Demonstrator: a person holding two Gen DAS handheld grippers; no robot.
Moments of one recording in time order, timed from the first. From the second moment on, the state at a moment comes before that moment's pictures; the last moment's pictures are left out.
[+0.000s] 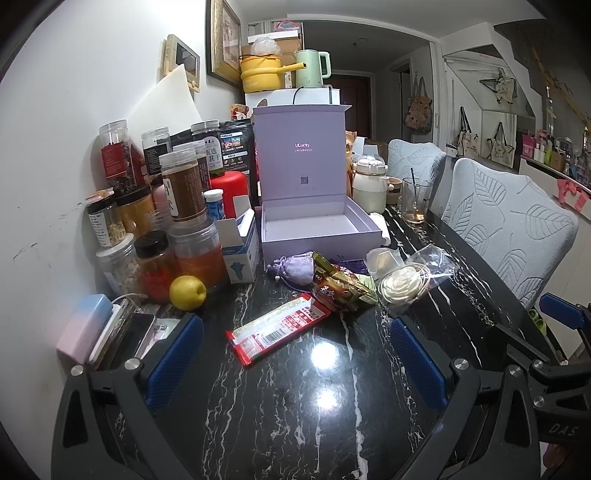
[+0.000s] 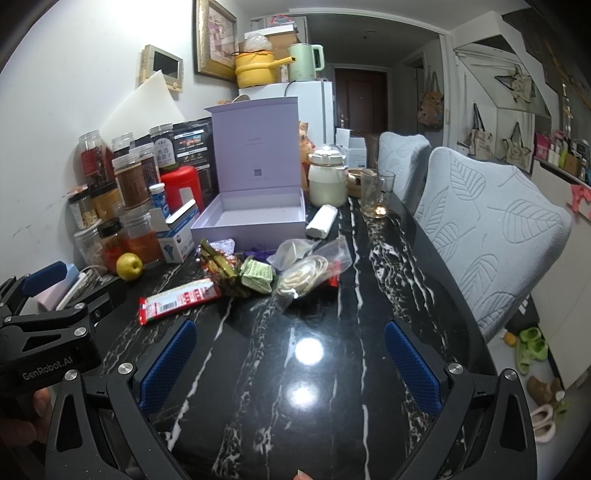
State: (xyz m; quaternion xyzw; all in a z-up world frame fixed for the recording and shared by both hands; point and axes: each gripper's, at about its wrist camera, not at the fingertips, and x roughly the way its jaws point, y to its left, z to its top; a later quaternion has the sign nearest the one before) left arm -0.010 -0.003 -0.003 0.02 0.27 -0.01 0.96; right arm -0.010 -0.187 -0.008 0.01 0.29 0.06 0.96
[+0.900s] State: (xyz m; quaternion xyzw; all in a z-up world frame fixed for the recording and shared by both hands) left arm 0.021 0.007 -0.014 0.01 0.30 -0.02 0.95; right arm 0.017 -0.189 -0.019 0.00 0.32 0.06 0.95
